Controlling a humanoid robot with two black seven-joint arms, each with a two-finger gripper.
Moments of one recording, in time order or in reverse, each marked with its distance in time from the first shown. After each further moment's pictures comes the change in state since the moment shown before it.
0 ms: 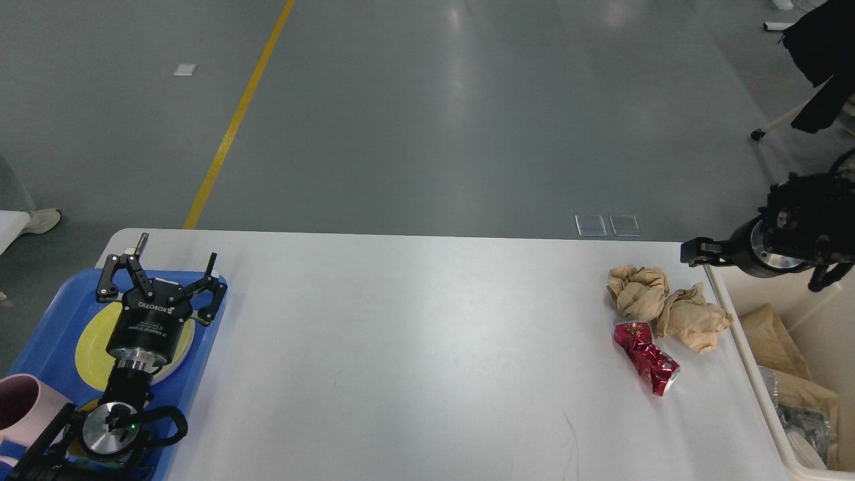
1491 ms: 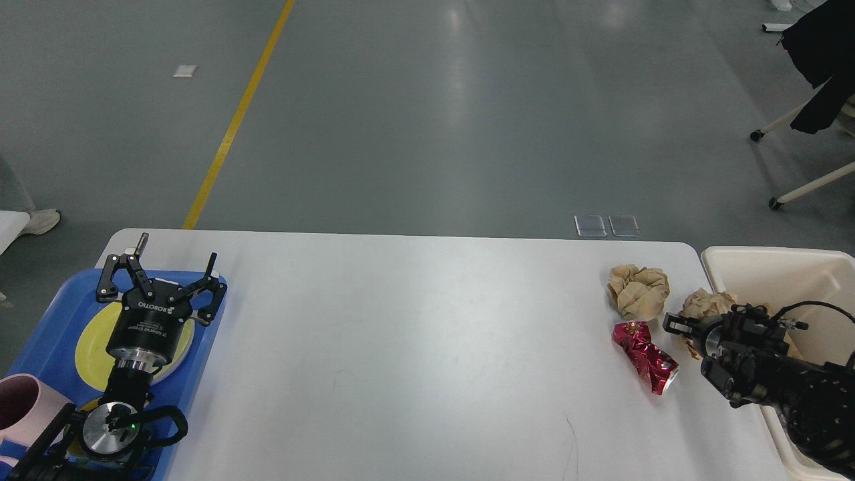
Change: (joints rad) left arm -0.001 0.000 0.000 0.001 -0.001 0.002 0.000; right arm -0.567 0.193 0.250 -0.488 0.001 -0.259 -0.007
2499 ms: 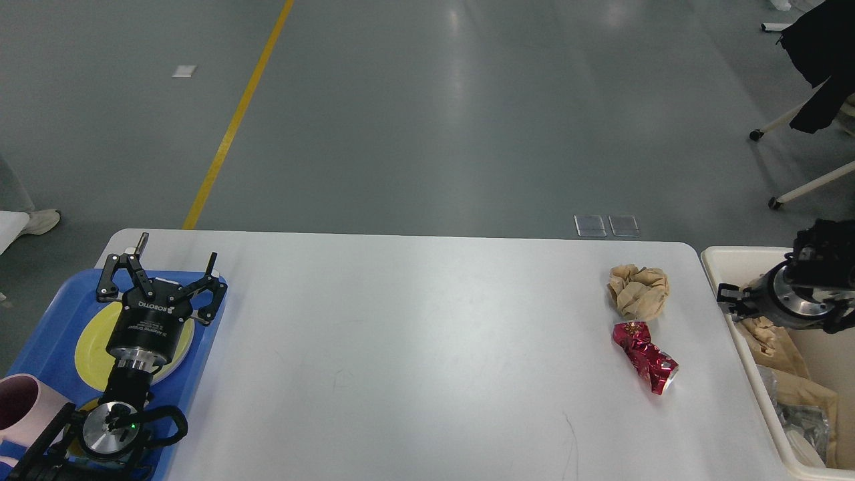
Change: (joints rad) left arm 0.000 0.000 0.000 -0.001 0.001 -0.001 0.000; right arm 0.781 -0.354 -0.287 0.908 0.022 0.272 -0.163
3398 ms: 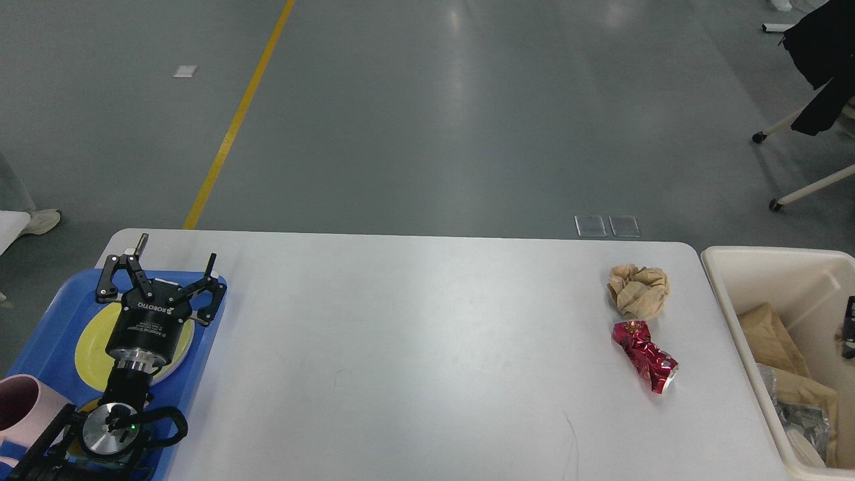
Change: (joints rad) left arm 0.001 0.001 0.000 0.000 0.000 0.000 0.000; right arm 0.432 -0.215 -0.511 0.297 0.056 0.119 0.249
